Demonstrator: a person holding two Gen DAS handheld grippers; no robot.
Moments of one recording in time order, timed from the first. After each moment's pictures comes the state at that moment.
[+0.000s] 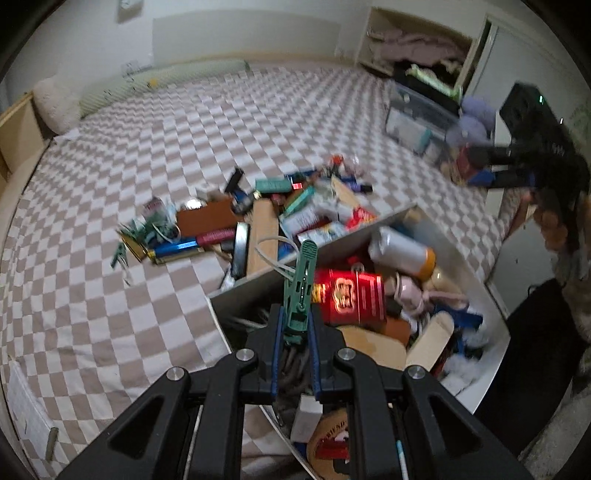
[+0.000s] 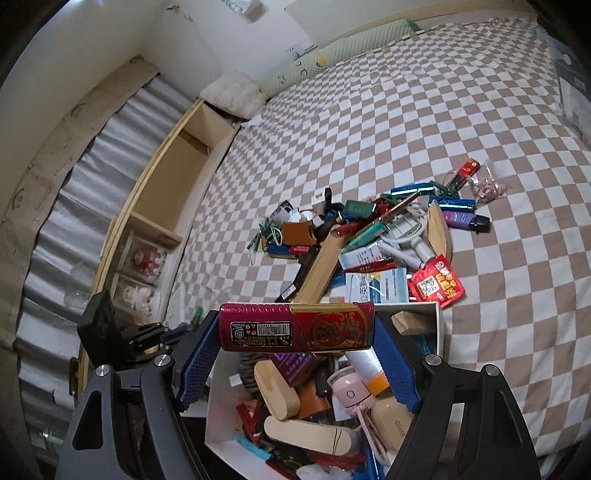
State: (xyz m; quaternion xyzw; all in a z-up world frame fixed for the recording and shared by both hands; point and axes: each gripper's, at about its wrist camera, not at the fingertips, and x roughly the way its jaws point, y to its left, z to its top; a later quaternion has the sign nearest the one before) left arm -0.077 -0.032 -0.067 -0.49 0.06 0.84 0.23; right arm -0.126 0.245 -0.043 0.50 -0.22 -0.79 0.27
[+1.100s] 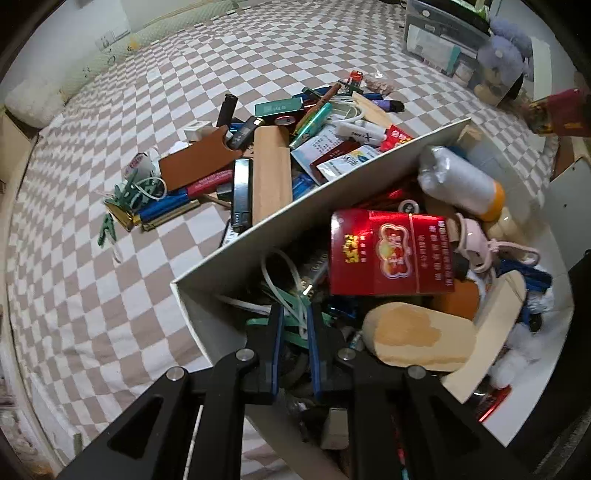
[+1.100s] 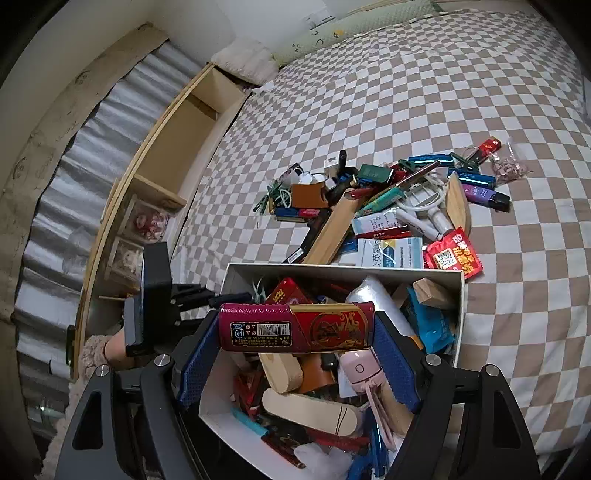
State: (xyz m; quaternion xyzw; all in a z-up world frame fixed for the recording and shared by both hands) left arm -0.111 0.001 -0.131 -0.57 0.16 0.78 0.18; right arm -0.116 0.223 -0.053 0.54 -0.19 -0.76 0.31
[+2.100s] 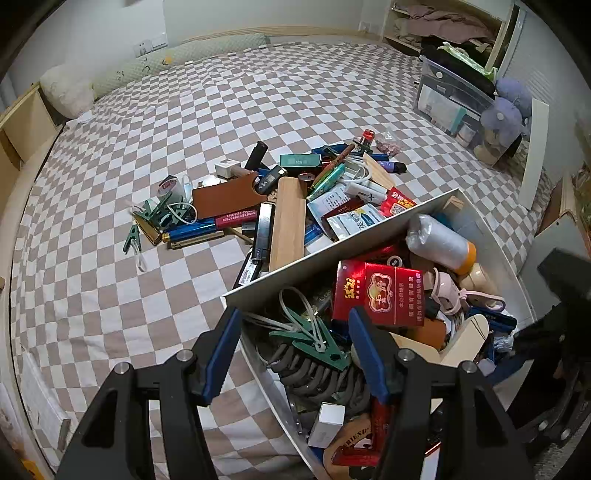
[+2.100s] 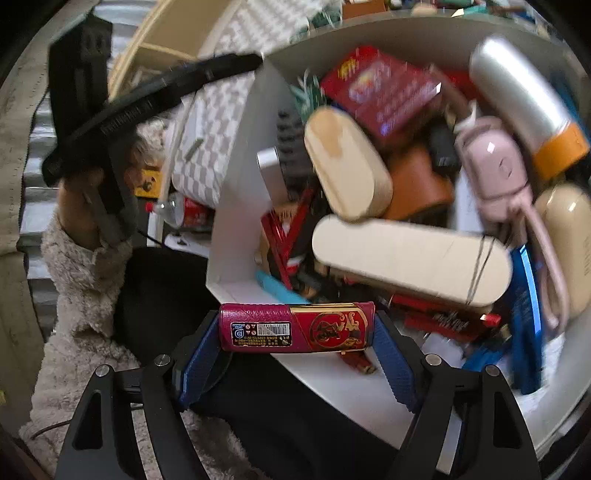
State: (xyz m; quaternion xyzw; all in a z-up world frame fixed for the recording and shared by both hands) left arm -0.102 -0.027 -0.081 -0.53 0.08 0.83 0.17; right arm -0.026 0.137 -0.135 0.70 -0.12 -0.59 0.39
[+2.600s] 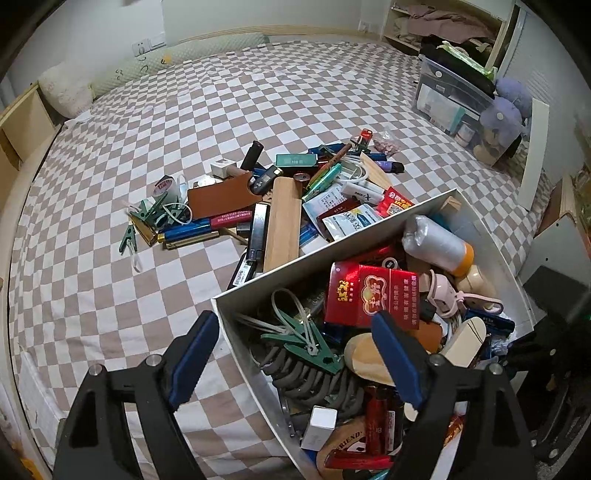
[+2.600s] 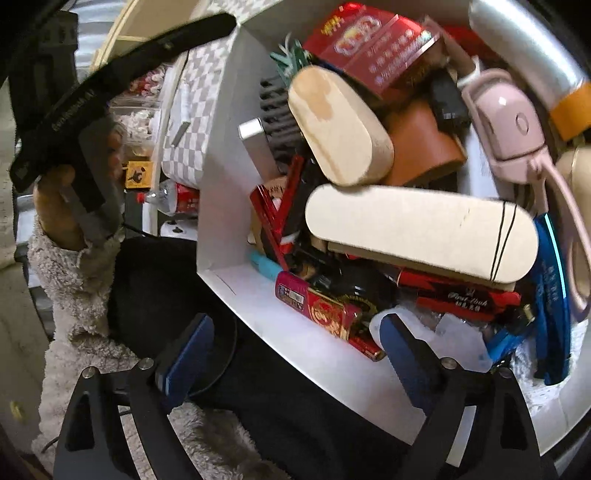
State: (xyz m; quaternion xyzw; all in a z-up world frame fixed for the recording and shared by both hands) left arm -0.104 -0.019 -0.081 -0.53 0.08 0.83 0.17; right arm -0.026 0.137 -0.143 0.73 -0.13 -0.56 0.37
